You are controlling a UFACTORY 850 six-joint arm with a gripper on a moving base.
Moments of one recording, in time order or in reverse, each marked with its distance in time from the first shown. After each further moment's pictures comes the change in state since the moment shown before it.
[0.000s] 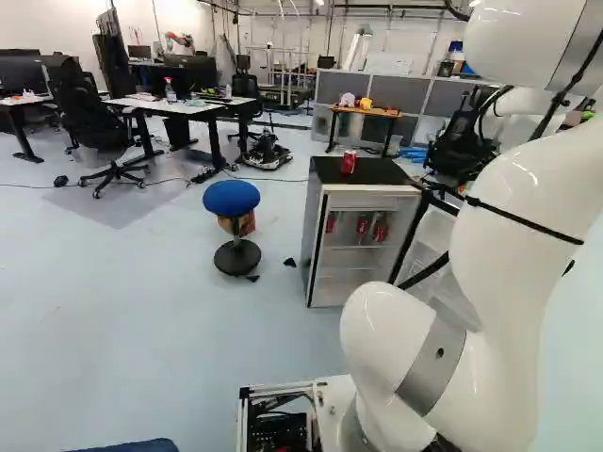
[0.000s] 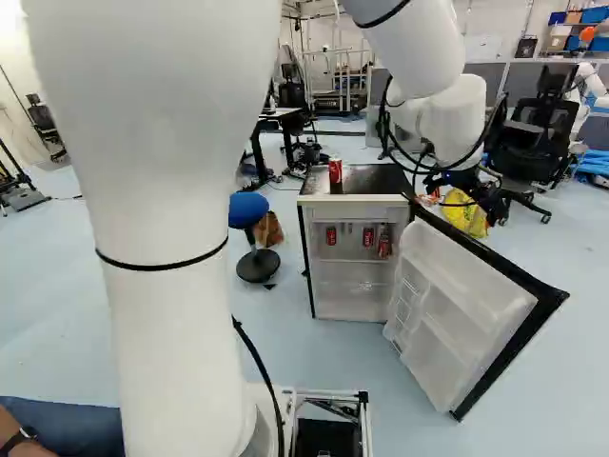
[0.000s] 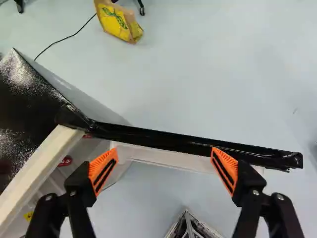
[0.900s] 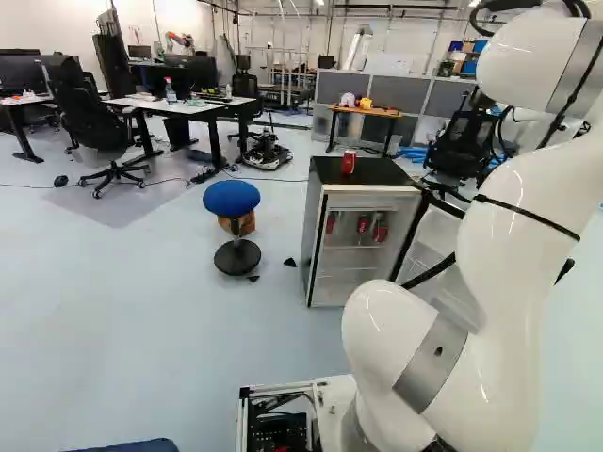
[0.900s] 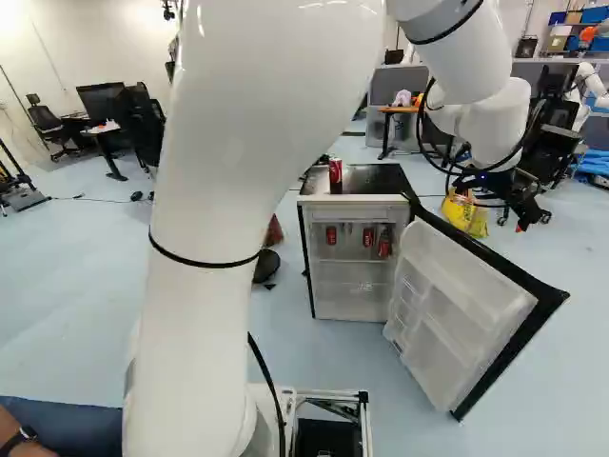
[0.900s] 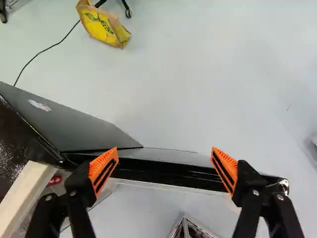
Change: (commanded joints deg) arm -3.9 -9.8 -12.3 0.0 -4.4 0.0
